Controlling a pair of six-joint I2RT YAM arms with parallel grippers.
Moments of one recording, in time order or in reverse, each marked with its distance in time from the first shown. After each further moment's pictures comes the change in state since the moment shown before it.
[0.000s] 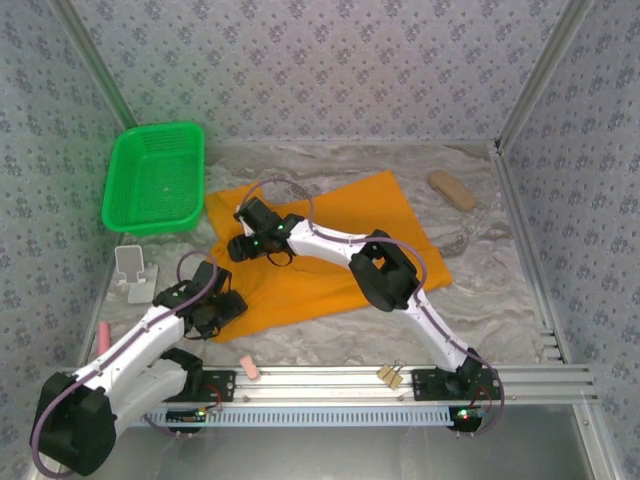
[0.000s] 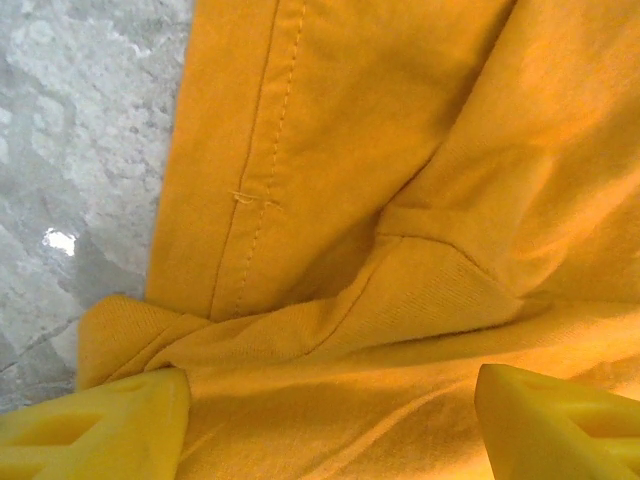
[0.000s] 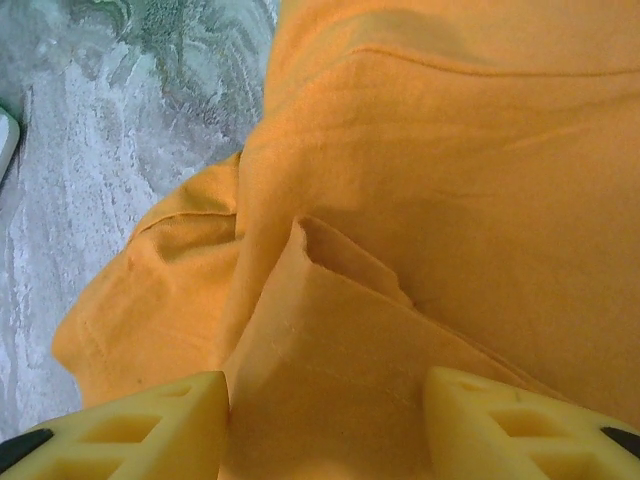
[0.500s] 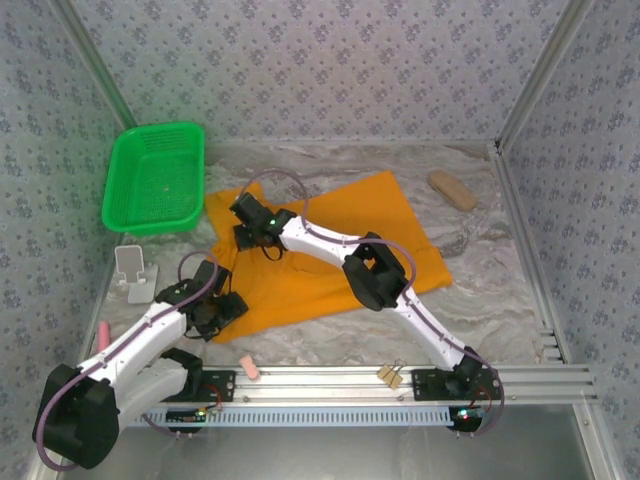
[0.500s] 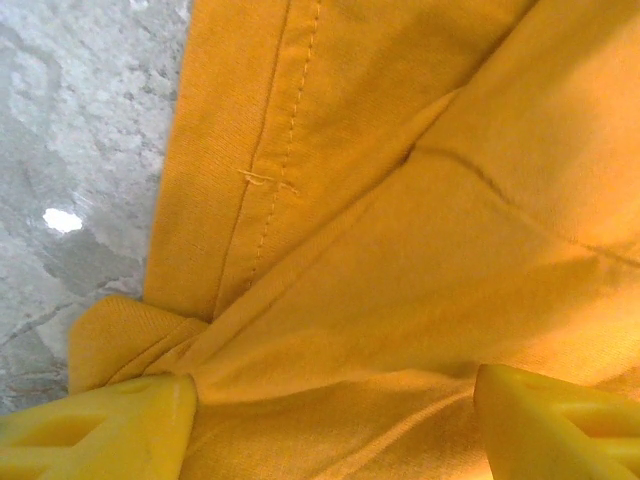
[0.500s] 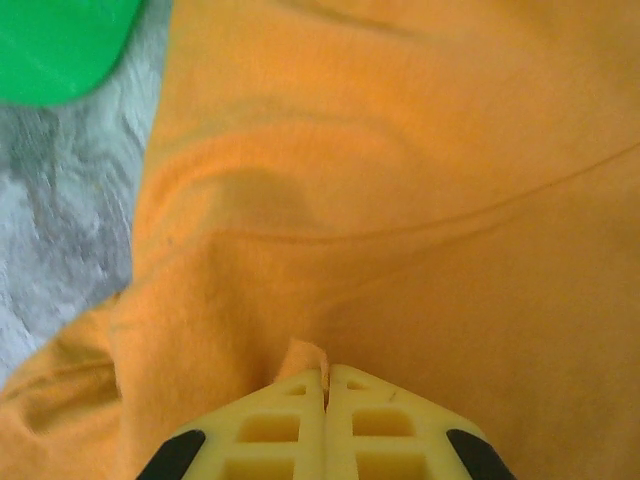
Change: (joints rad) left arm 0.018 0.042 -0.003 0.006 0.034 -0.008; right arm -0.009 0.116 0.222 -0.103 0.232 0.030
